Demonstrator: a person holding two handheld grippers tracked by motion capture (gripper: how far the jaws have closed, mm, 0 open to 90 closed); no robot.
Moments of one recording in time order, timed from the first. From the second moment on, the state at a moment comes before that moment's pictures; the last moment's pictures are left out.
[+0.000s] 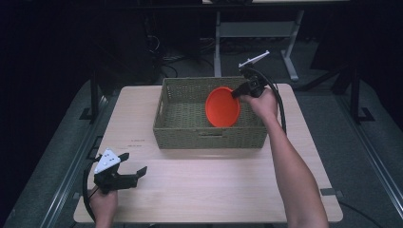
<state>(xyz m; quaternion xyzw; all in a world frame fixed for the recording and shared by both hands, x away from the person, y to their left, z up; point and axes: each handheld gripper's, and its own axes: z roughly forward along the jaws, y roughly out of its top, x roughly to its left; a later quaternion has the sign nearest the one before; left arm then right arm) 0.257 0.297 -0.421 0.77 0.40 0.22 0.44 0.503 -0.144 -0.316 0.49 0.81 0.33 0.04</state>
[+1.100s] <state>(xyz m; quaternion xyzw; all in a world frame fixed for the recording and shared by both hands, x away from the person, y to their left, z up) 0.256 0.298 -0.422 0.77 0.40 0.22 0.44 0.510 -0.138 -0.354 0.50 0.83 0.24 0.03</state>
